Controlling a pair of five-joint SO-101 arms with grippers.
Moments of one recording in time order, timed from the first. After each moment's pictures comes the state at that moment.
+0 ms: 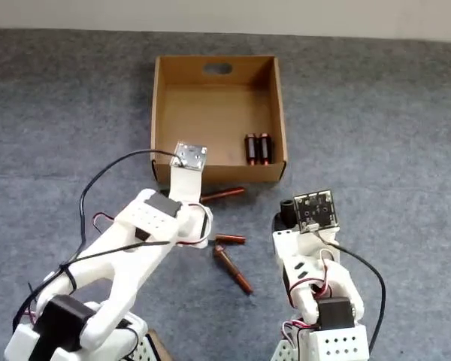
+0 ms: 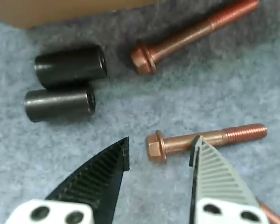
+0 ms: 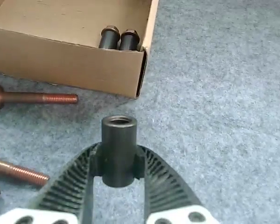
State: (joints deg) left arm 21.4 -13.5 52.4 47.9 16.8; right arm -9.8 -103.2 96.0 48.5 9.0
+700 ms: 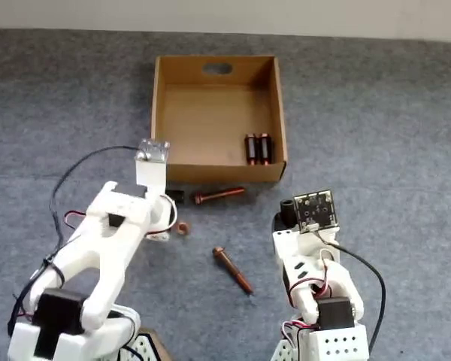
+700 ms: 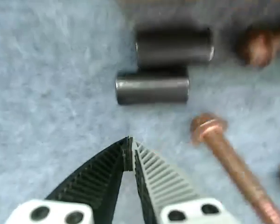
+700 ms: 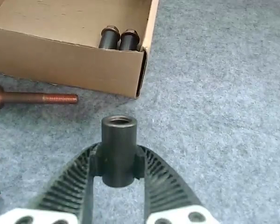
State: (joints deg) left arm 4.7 -14.2 51.1 55.3 4.8; right arm -9.8 -103.2 96.0 48.5 9.0
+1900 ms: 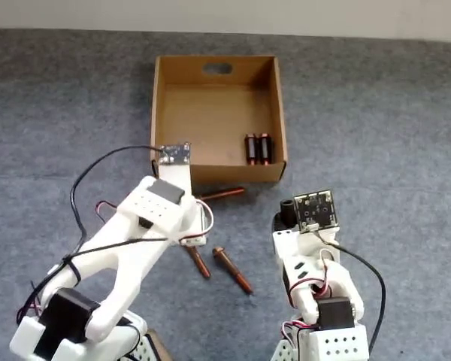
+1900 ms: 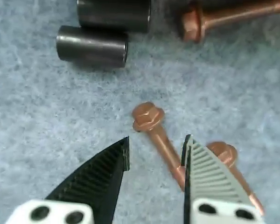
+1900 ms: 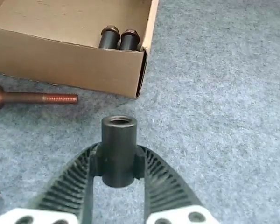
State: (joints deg) left arm 19.6 -14.3 46.3 62.7 32.3; right arm -9.8 -103.2 96.0 48.5 9.0
